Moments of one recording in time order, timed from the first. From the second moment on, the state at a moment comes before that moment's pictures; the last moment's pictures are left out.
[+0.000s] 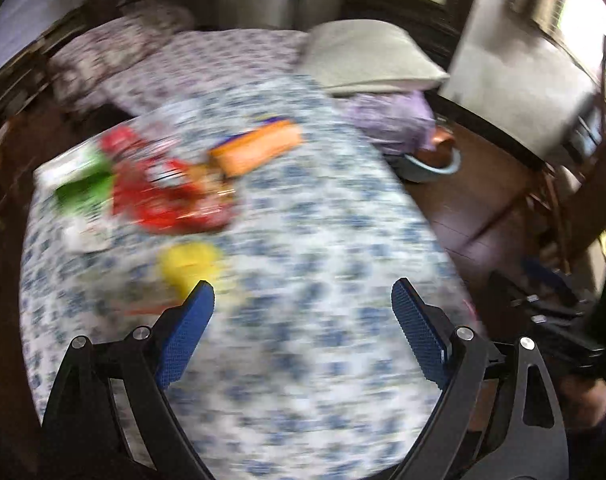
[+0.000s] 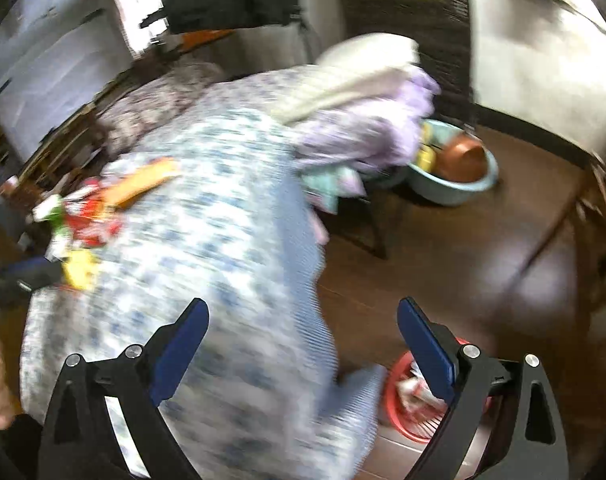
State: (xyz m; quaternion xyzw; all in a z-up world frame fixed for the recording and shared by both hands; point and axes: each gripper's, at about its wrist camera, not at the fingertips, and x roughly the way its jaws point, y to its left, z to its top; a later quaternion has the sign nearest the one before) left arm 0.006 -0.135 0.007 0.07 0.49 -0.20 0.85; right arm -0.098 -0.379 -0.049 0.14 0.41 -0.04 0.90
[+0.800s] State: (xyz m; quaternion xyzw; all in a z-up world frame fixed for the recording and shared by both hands) left arm 0.053 0.010 -0.030 0.00 0.51 -0.07 0.86; right arm 0.011 -0.227 -0.030 0.12 0.41 0.03 0.90
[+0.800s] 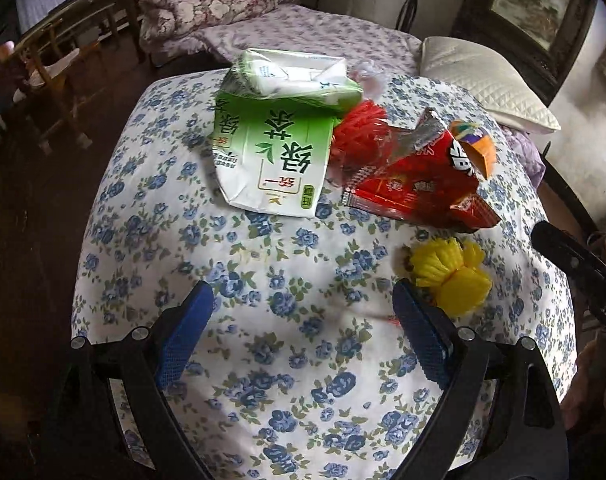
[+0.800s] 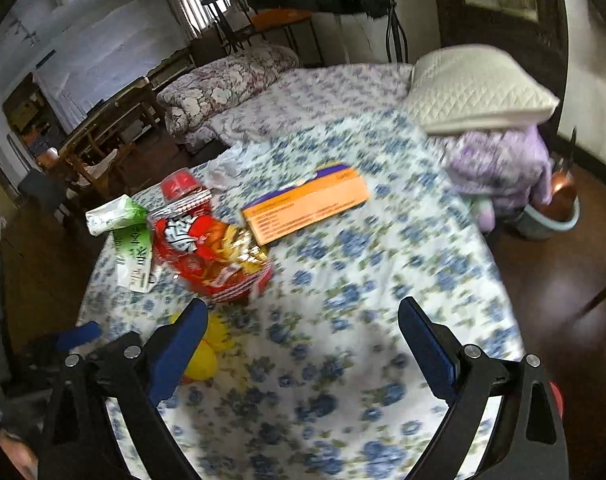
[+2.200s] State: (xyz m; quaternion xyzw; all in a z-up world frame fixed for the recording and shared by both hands) left arm 0.045 0.030 -0.004 0.01 0.44 -0.03 0.90; right arm 0.018 -0.207 -0.039 0.07 0.42 0.07 0.90
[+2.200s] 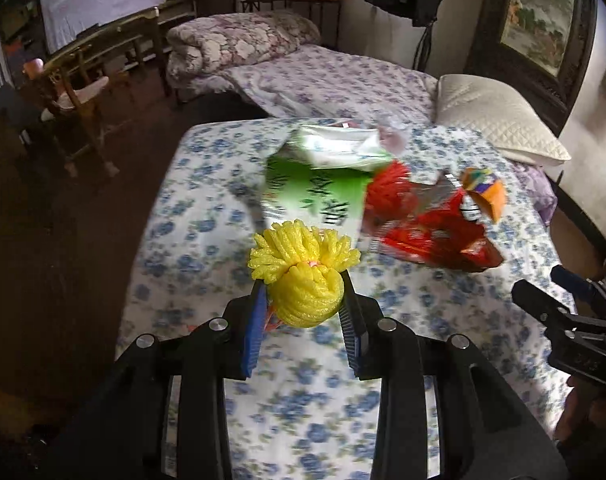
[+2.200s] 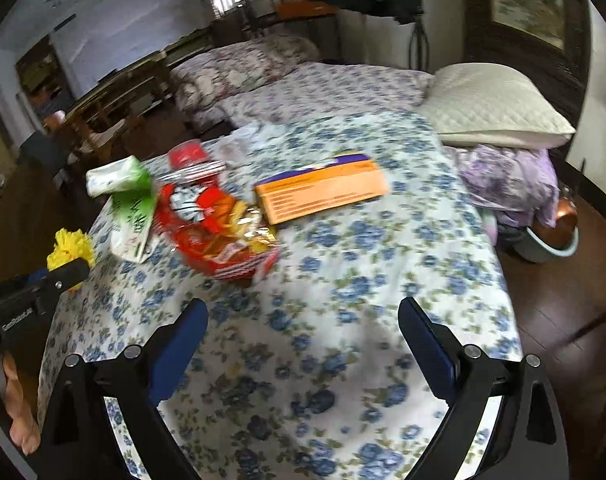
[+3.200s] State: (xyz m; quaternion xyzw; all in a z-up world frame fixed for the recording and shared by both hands) left arm 0.053 0.043 -0.016 -0.04 0.48 -0.05 0.88; right arm 0.039 -0.151 -0.030 0.03 0.43 0.16 0.89
